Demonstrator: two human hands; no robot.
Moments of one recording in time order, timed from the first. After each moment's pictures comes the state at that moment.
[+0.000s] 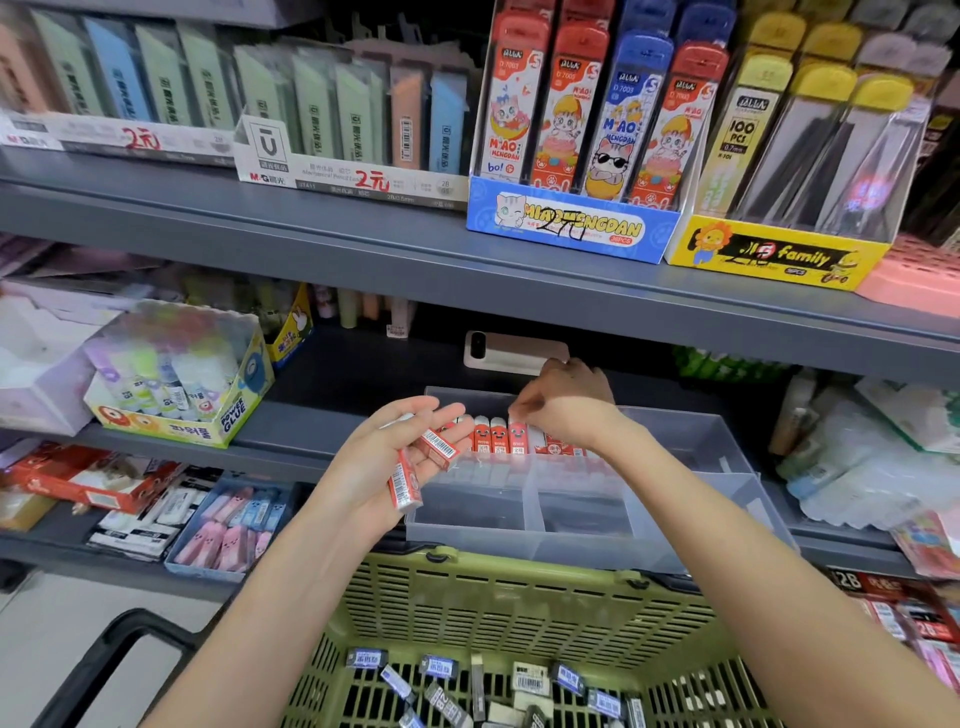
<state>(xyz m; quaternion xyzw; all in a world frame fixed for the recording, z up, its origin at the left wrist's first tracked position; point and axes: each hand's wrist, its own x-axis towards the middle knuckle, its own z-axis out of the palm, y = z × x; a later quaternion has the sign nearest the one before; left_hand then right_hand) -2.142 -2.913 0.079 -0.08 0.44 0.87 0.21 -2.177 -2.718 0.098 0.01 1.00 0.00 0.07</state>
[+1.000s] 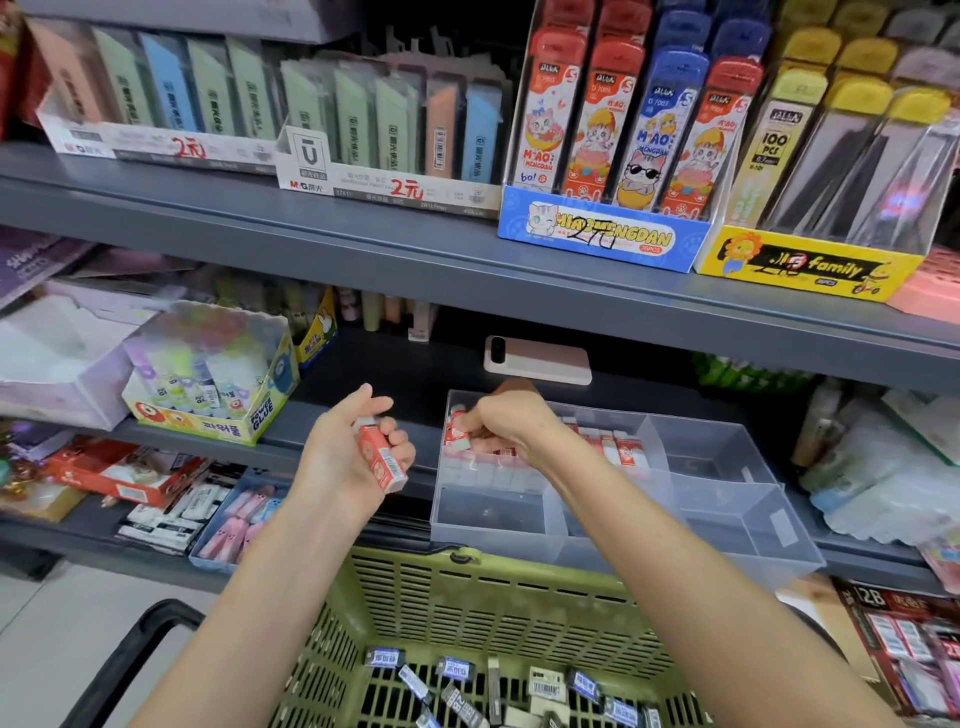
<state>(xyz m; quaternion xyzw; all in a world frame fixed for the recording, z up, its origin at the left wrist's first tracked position) -2.155 -2.945 0.084 -0.23 0.37 0.89 0.15 -2.192 -2.788 0.076 0.19 0.81 -0.54 0.13</state>
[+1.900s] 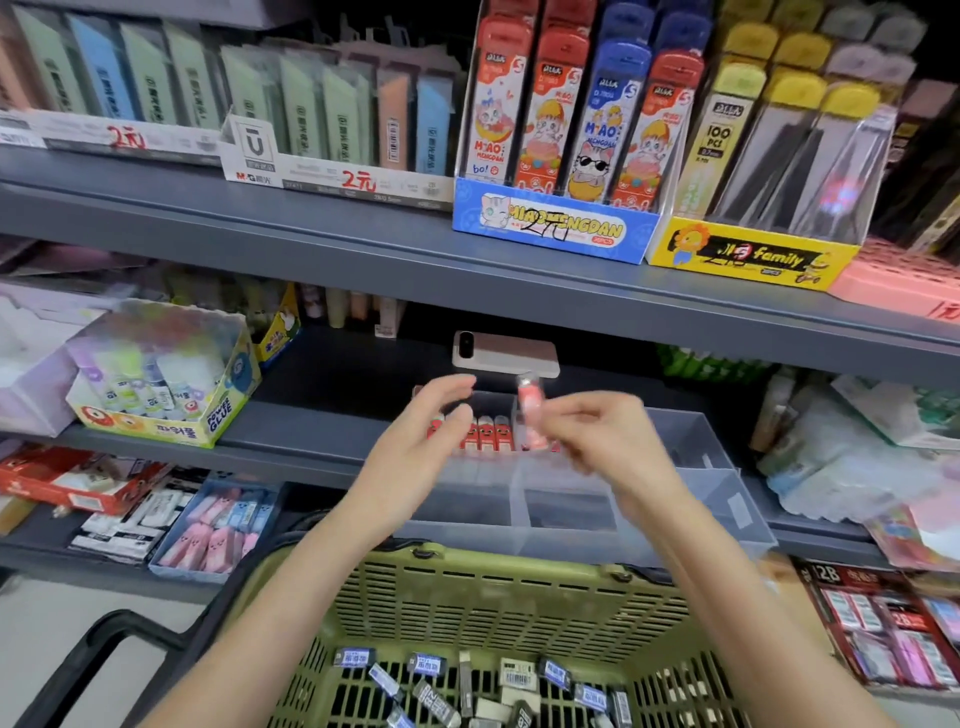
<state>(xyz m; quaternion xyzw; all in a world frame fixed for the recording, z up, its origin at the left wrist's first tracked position) -2.128 -2.898 0.081 0.18 0.76 0.62 0.07 -2.102 -2.715 0.109 0.13 0.80 -0.59 -0.06</state>
